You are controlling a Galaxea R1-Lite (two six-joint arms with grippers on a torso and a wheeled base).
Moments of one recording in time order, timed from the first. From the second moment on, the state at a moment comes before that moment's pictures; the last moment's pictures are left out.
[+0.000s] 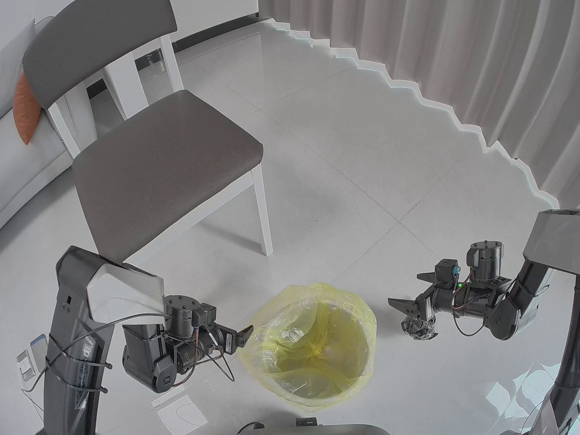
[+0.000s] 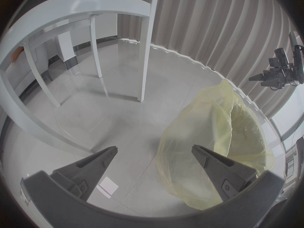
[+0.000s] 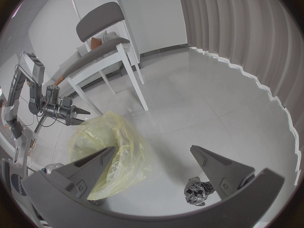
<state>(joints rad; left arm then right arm) -0.36 2.53 -0.58 -1.41 -0.04 0.00 0.18 2.20 -0.57 -1.11 0.38 -0.19</state>
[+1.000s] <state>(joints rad) -0.28 2.52 -0.60 -1.47 -0.06 -0.01 0.22 2.35 -0.61 -1.11 0.38 -0.23</state>
